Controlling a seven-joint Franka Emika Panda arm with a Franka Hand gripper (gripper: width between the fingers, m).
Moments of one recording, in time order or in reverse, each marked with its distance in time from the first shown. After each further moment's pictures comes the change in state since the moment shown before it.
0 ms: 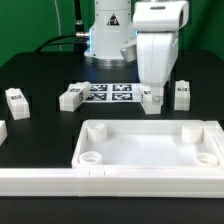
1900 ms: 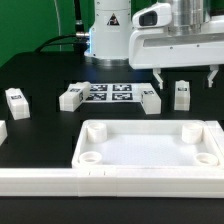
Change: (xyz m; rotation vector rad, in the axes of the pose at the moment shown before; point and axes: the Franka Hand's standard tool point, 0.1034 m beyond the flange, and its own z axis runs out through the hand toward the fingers) arm 0.027 -0.059 0.006 0.090 0.002 1.468
